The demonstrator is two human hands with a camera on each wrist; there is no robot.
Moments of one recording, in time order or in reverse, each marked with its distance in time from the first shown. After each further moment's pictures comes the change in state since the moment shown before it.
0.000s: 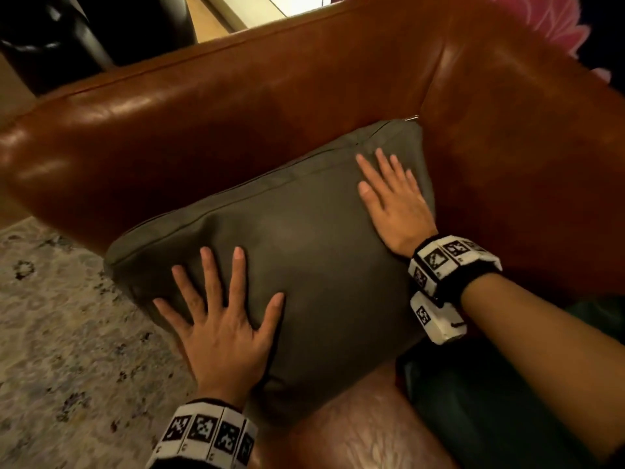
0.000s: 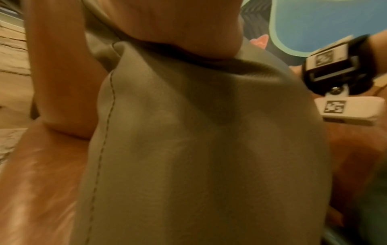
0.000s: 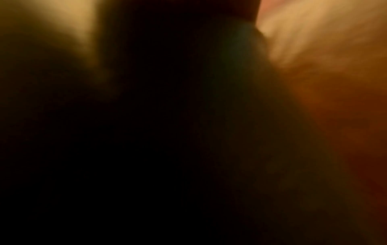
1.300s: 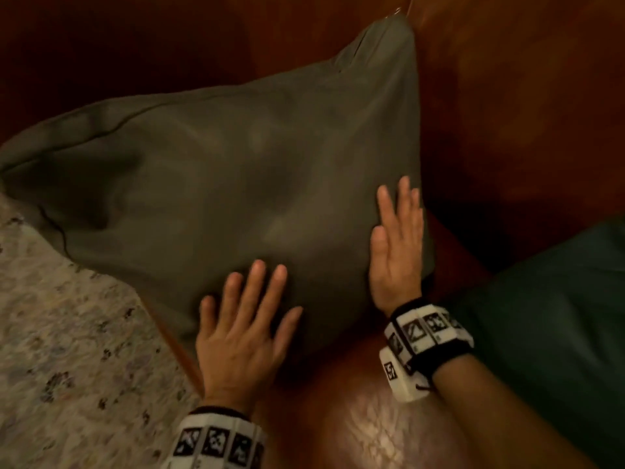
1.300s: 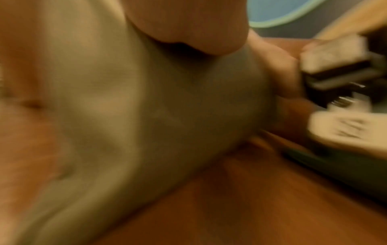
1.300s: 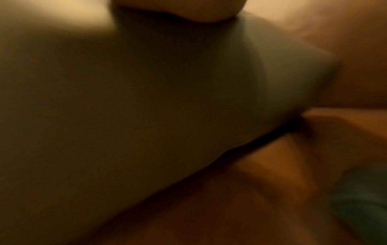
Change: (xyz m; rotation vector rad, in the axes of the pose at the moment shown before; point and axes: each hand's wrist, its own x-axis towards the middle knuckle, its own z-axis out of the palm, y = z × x) left_hand -0.070 0.002 0.076 0.111 0.337 0.436; right_hand -0.135 0.010 0.117 0.376 0.528 0.076
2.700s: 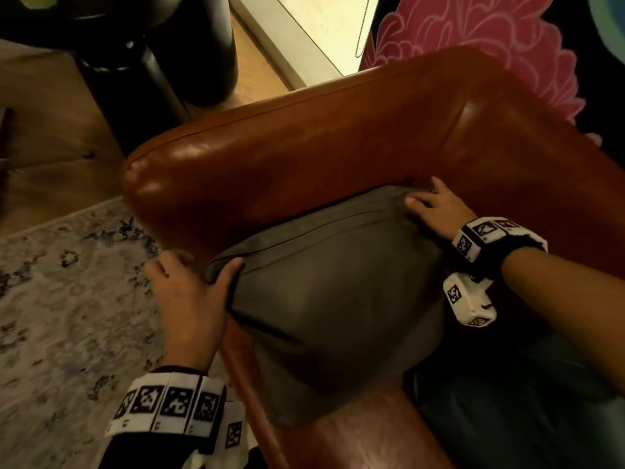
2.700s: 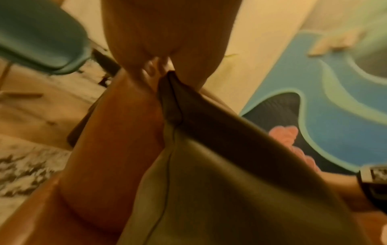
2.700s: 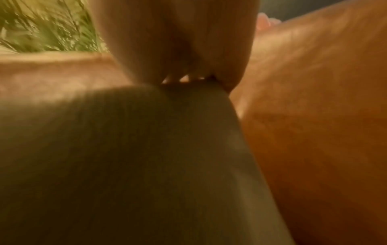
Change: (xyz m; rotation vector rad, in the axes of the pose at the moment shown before) left_hand 0.123 -0.120 -0.132 -0.466 -0.015 -0.844; right_hand 0.228 -0.069 -0.068 -0.450 -0.704 0.311
